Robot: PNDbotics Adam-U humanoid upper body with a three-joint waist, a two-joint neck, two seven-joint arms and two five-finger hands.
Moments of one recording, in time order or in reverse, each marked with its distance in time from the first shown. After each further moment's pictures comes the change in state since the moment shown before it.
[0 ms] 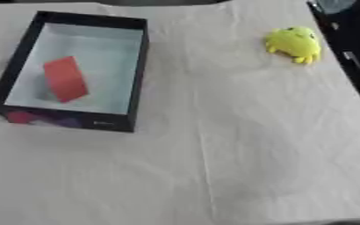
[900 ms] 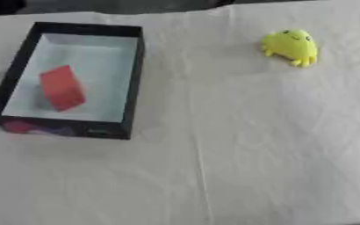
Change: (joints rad) left arm 0.021 0.000 0.021 0.047 0.013 -0.028 0.008; right arm 0.161 -0.251 -0.105 0.089 0.087 -0.209 0.186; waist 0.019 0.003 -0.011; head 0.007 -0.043
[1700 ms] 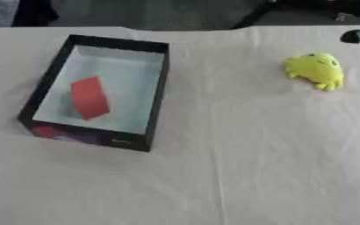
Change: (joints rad) left arm 0.000 0.000 0.000 0.007 -0.005 0.002 0.001; right arm 0.088 -0.065 0.044 -0.129 0.009 -0.011 0.066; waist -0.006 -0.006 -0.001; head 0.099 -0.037
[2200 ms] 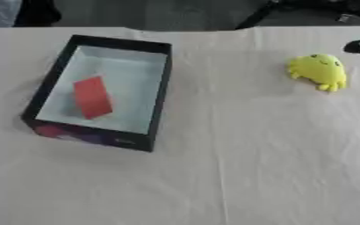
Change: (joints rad) left arm 0.000 0.000 0.000 0.000 0.000 0.002 -0.003; right arm 0.004 0.010 0.020 0.043 0.068 0.002 0.001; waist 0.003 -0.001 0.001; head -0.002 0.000
